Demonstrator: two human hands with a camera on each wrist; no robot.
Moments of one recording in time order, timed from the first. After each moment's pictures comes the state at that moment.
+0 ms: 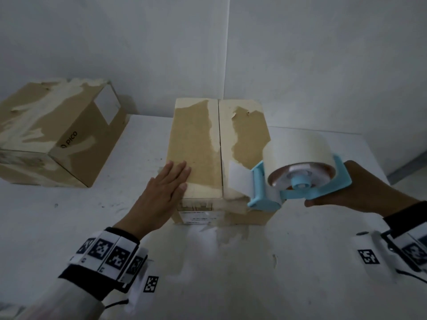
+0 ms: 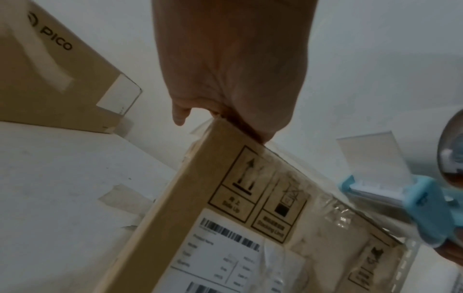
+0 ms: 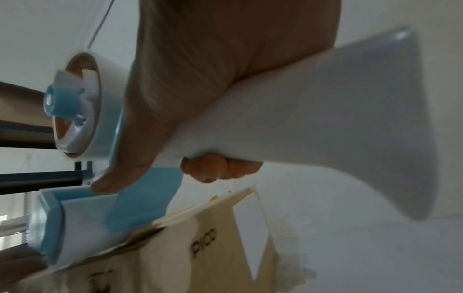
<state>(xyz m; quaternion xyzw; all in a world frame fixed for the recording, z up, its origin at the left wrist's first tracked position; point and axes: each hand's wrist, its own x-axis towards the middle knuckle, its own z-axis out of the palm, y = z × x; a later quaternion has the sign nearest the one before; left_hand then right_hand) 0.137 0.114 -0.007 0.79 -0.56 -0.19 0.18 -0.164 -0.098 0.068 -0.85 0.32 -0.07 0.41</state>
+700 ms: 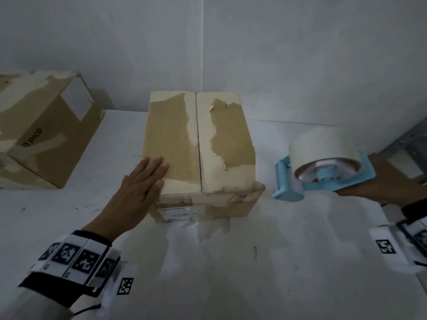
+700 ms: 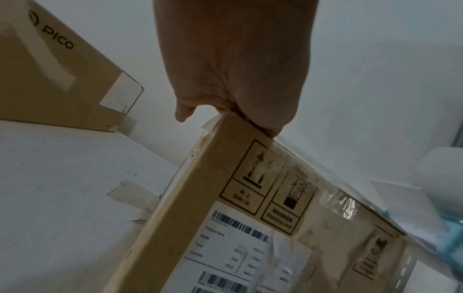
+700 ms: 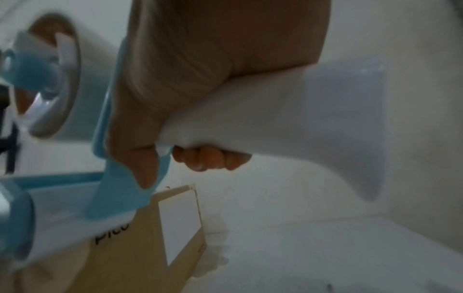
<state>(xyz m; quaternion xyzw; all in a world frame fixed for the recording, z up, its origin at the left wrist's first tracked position) 0.135 0.116 -0.006 0.79 -0.55 -0.19 0.20 -0.245 -0.151 0.053 -0.83 0.44 -0.06 0.33</state>
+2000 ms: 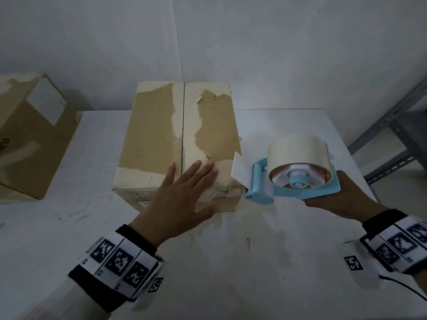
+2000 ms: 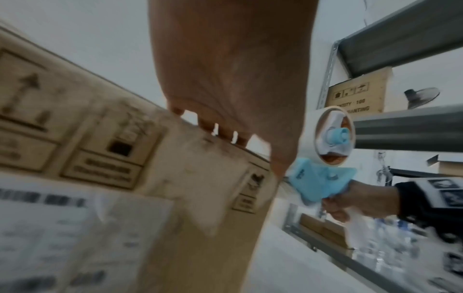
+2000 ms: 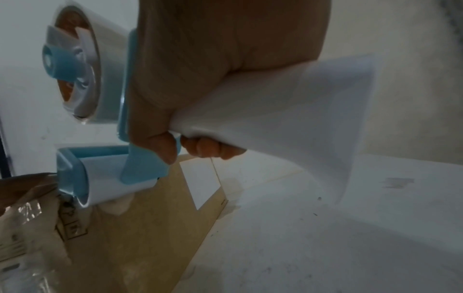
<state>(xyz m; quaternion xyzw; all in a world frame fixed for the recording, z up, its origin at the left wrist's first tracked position) 0.053 0.063 -0.003 0.68 -0.73 -0.05 0.03 -0.237 -0.101 0.003 -0.76 0.46 -0.15 0.44</state>
